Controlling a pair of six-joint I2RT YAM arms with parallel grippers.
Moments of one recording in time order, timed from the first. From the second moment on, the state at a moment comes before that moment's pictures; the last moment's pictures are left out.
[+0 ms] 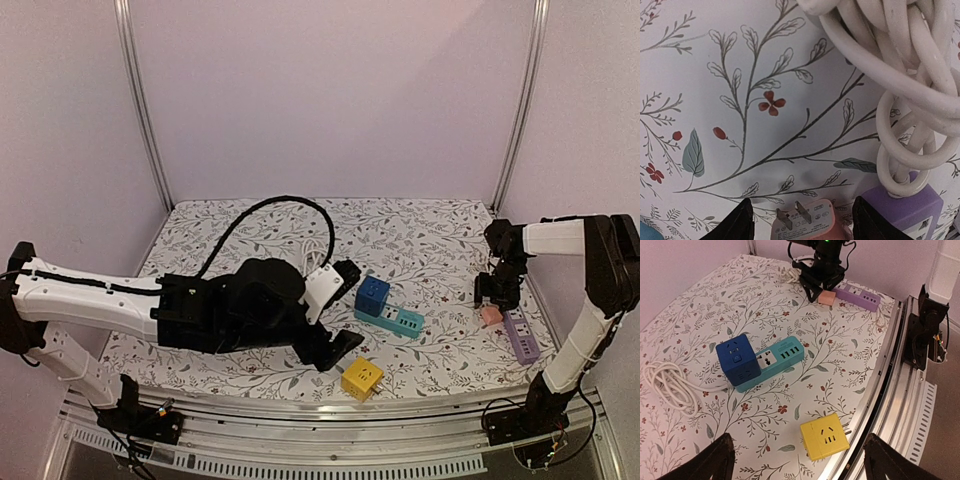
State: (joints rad) left arm -1.36 1.44 1.07 -0.20 -0.30 -0.20; right arm 0.10 1.71 0.99 -0.73 0.09 0.39
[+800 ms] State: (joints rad) left arm -1.37 1.49 1.08 -0.18 -0.32 -0.21; right arm 0.19 1.76 1.06 -0.88 0.03 0.47
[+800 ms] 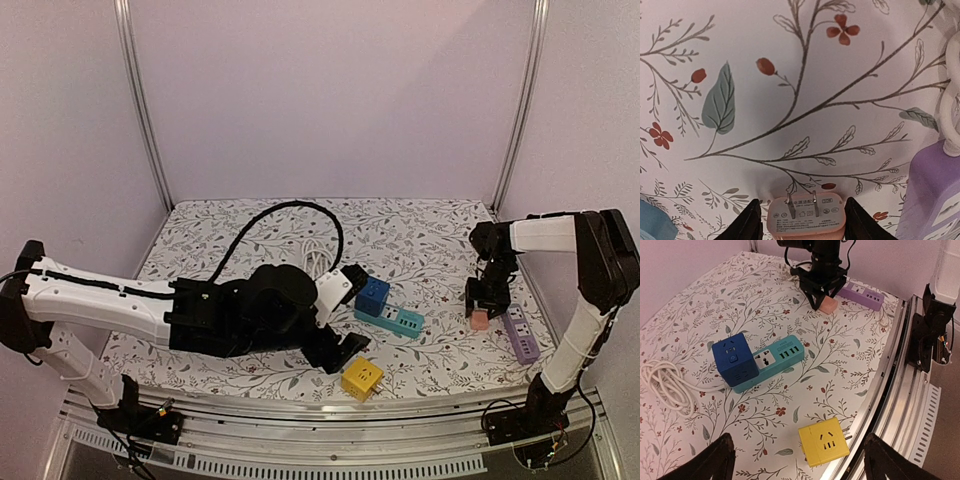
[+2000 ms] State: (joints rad) left arm -1.34 1.54 1.29 -0.08 -0.48 -0.31; right arm 0.40 1.35 1.19 -0.58 -0.46 1.29
